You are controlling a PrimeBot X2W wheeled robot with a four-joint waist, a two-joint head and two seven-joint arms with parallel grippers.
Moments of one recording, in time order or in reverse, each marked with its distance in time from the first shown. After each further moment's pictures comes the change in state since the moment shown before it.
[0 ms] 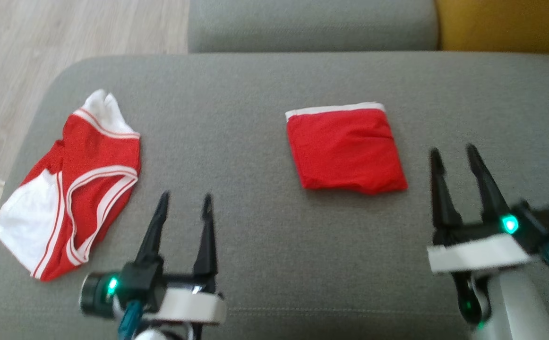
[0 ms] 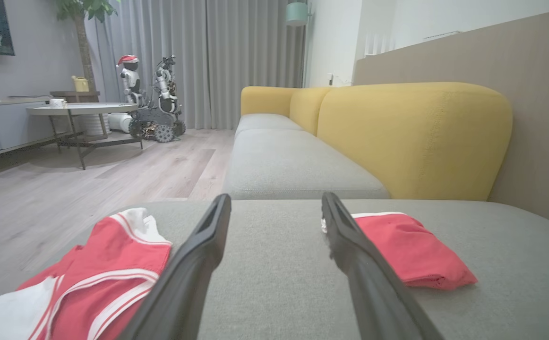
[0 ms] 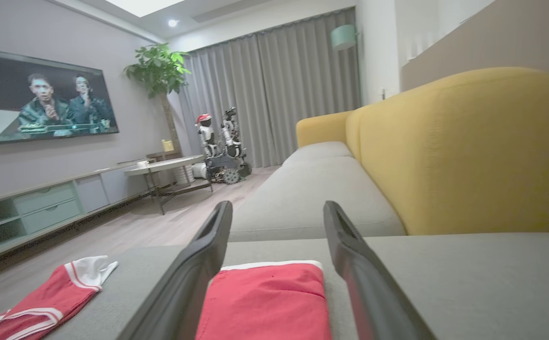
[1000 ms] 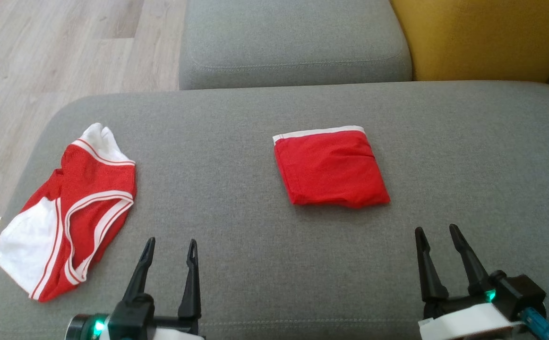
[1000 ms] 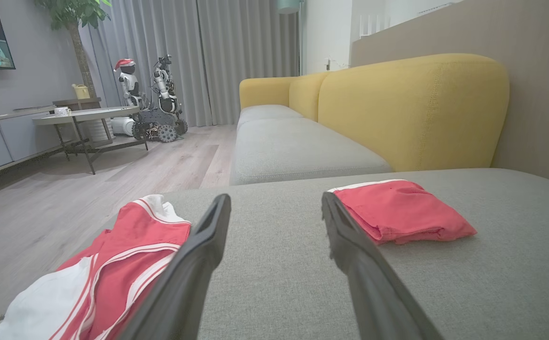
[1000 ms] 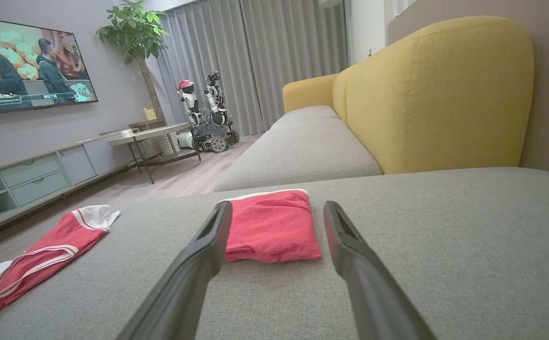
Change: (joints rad) left arm 0.167 0.006 0.090 0.000 0.084 -0.054 0.000; right arm 0.246 0.038 0.009 -0.012 -0.041 0.000 0.000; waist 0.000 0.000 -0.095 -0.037
